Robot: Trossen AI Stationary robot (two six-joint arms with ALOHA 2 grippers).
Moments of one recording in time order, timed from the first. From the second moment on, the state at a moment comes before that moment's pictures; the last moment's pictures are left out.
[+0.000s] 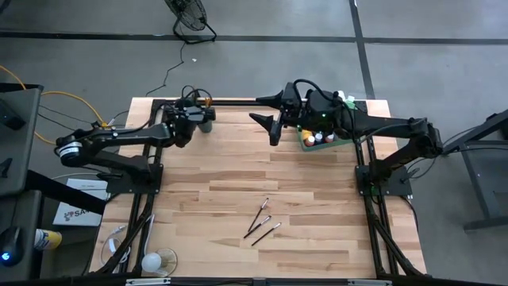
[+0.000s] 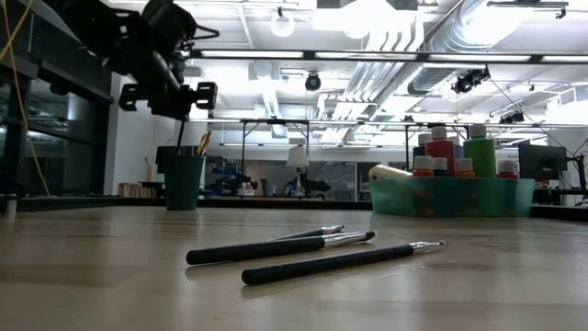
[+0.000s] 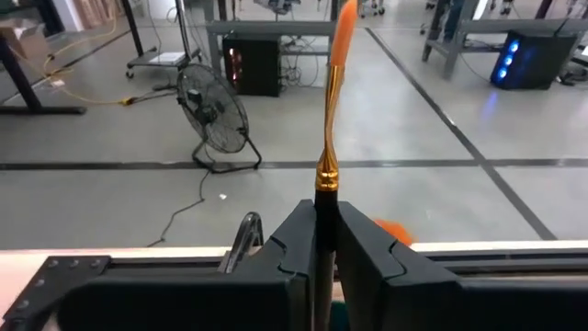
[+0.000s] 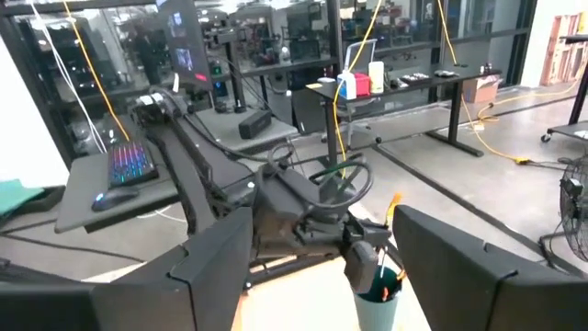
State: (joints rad) left arm 0.45 1.17 0.61 0.14 -1.02 -0.46; right arm -0.09 1.44 1.46 -0.05 0.20 0.15
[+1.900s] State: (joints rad) left arm 0.48 0.59 0.65 -0.09 -0.27 -0.27; right arm 0.06 1.43 1.40 -0.95 0.09 1.28
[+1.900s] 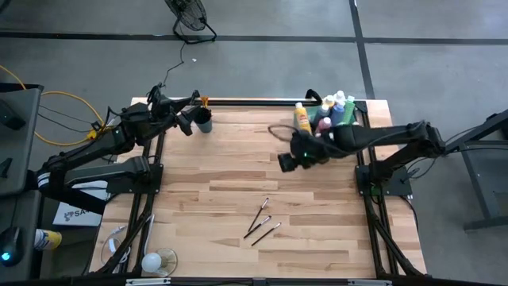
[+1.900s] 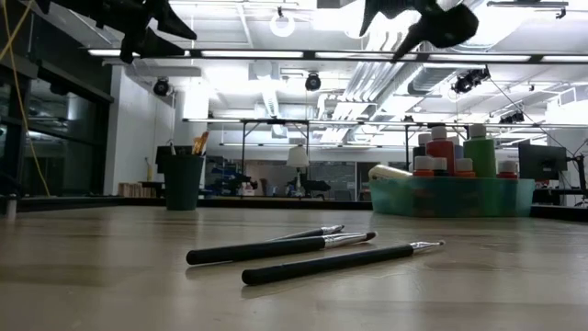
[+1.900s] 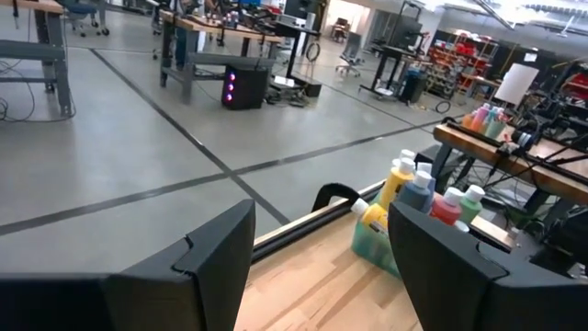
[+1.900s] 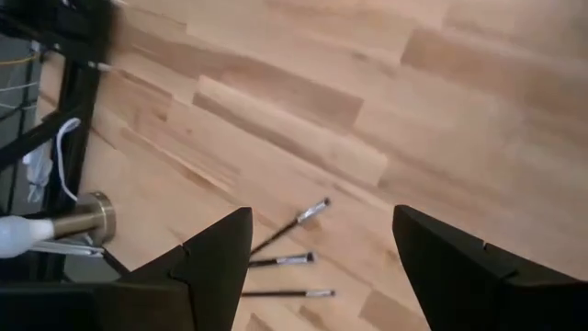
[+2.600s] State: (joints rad) left arm 0.48 0.59 0.65 -0.11 -0.25 -0.27; right arm 0.24 1.50 1.15 -0.69 0.03 1.69
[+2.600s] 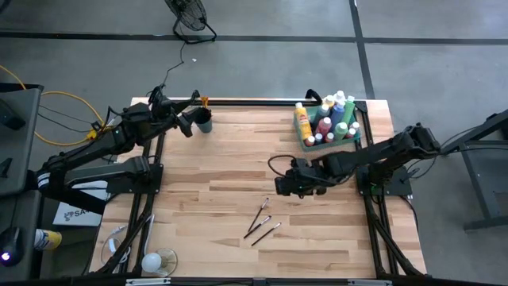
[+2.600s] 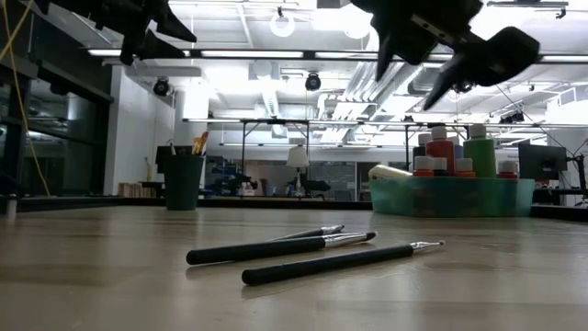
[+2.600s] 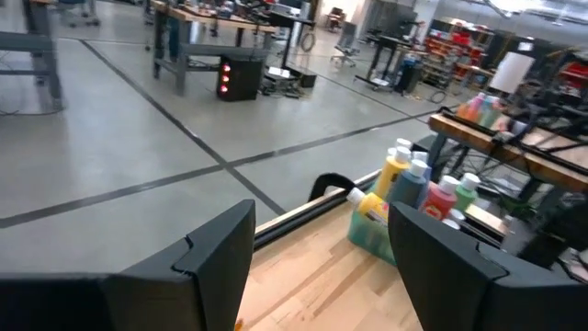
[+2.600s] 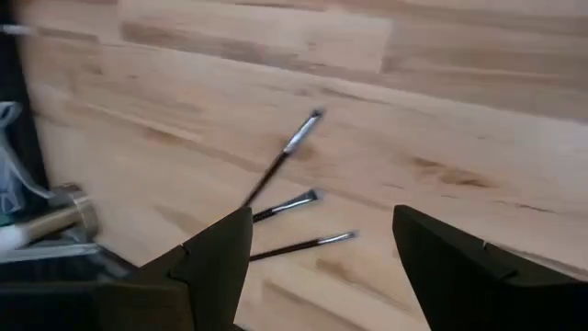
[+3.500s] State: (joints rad) left arm 0.48 0.59 0.65 -0.20 0.07 -0.19; right arm 0.50 1.64 1.11 -0.44 0.29 2.45
